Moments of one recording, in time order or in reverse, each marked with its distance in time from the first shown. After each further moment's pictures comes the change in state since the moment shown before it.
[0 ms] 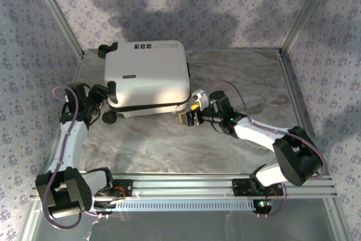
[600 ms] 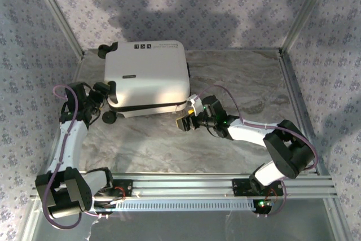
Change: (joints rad) left arm 0.002 0.001 0.013 -0.016 0.040 0.019; right arm 0.063 0.076 -0.008 0.036 0.084 -0.025
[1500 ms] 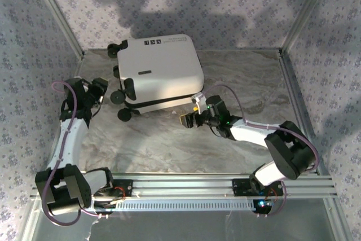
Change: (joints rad) left arm -0.002 0.022 0.013 0.153 0.071 -0.074; right arm -0.053 -0.029 -0.035 0.041 0.052 0.004
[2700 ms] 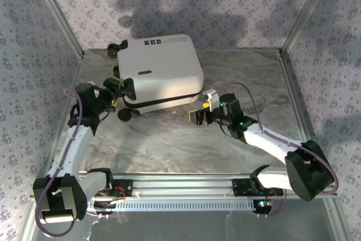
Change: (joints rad) left arm -0.138 -0.057 -0.085 0.070 0.031 -0.189; right arm -0.082 -0.219 -0.038 -0.136 -0.042 0.000
